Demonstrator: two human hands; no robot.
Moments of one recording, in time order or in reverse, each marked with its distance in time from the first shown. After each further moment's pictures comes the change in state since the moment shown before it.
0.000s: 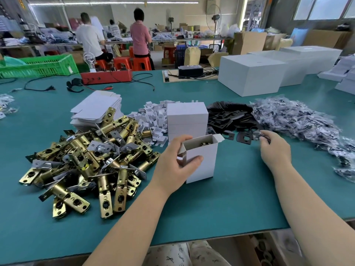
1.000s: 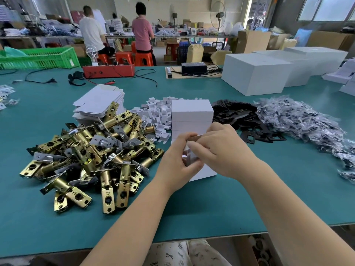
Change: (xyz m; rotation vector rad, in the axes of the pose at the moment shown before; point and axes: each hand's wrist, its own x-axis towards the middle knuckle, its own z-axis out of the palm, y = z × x) left_hand -0.001 -0.003 -0.001 -0.083 -0.067 -0.037; right_hand -0.102 -0.146 -0.015 -0.296 -0.421 -0.887
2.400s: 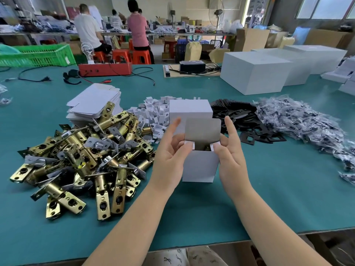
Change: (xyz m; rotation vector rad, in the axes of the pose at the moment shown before) left_hand 0.004 0.025 0.002 -0.557 0.182 -0.068; right_hand -0.013 0.020 0.068 1.328 0.538 0.183
